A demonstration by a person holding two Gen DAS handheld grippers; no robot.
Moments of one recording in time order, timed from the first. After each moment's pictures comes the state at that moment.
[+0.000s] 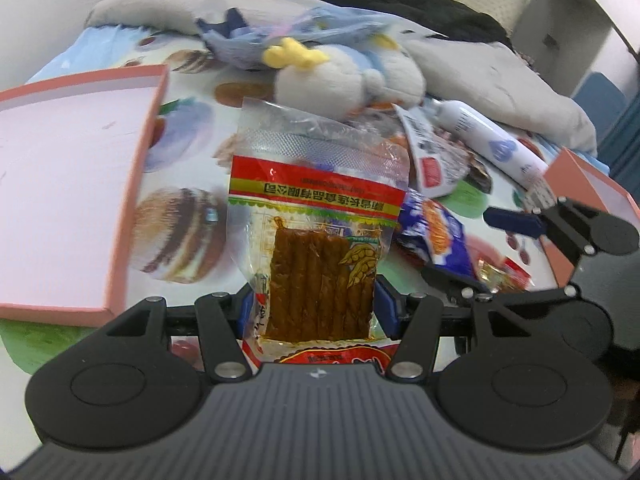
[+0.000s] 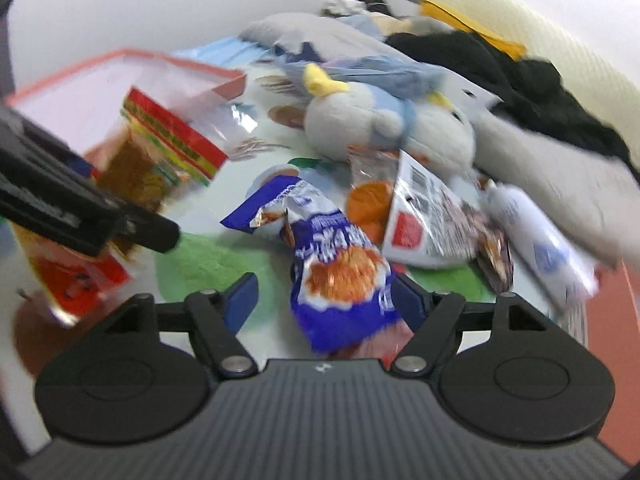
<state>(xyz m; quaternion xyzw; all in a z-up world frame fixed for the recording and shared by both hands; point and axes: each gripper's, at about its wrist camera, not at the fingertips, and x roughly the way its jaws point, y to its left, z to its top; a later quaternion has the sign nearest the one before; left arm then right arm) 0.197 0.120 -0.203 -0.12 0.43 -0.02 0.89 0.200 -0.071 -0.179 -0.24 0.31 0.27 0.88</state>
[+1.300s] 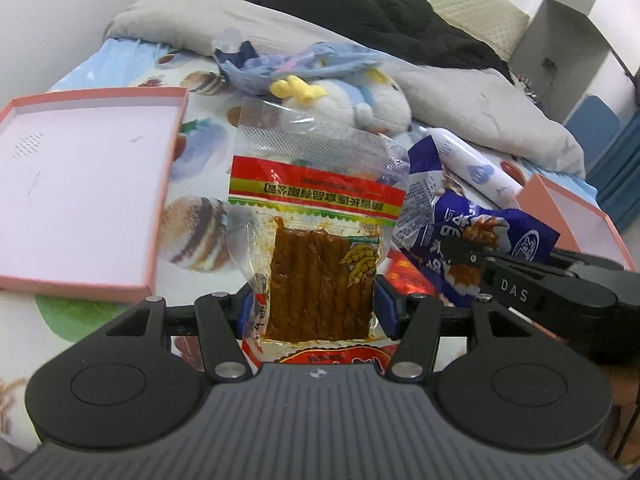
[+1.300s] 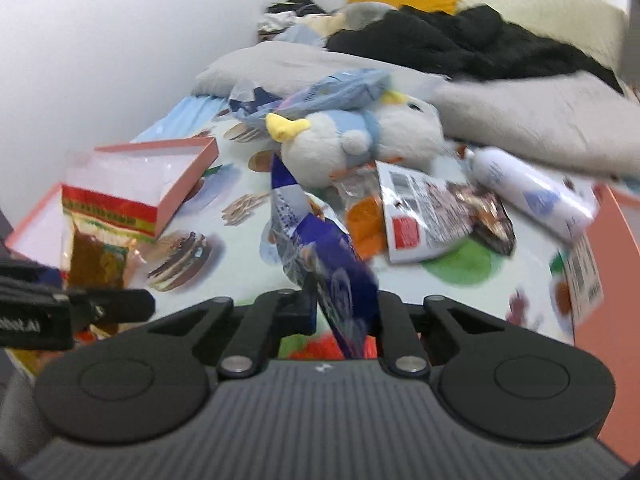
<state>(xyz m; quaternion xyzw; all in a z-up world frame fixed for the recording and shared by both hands) 0.145 0.113 -0.151 -0.14 0.41 -0.02 0.90 0.178 -0.100 -0.132 -0.02 0.36 0.20 0.91</state>
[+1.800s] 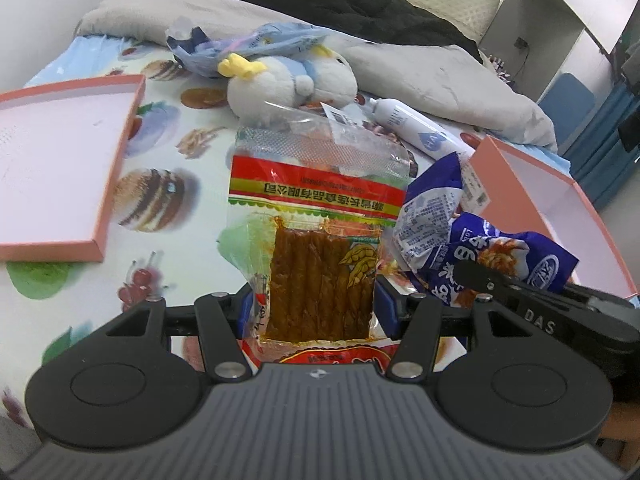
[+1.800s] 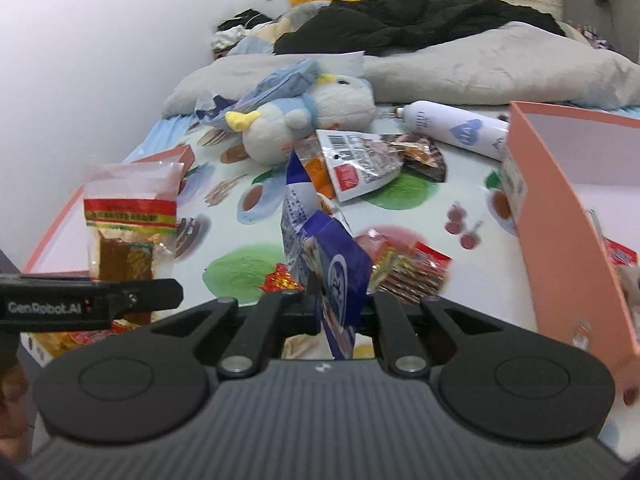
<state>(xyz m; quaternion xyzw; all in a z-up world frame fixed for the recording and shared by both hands) 0.116 0.061 -0.147 -0.13 0.43 -0.06 0.89 0.110 -0.164 -0.124 0.05 0.37 0.15 0.92</state>
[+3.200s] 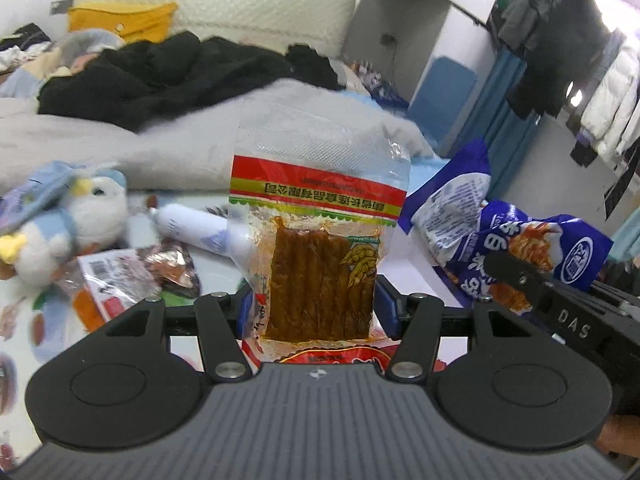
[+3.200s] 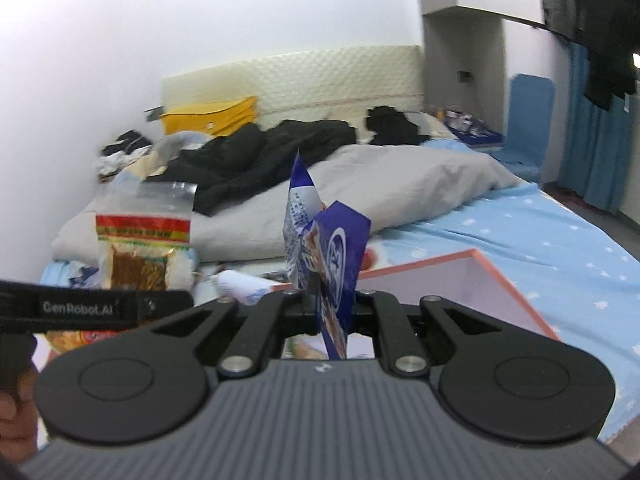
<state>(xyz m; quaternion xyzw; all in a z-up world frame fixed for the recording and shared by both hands) 0.226 -0.172 -0.023 -0.05 0.36 -0.23 0.90 0.123 -0.357 -0.006 0.07 0.23 -0.04 0.97</state>
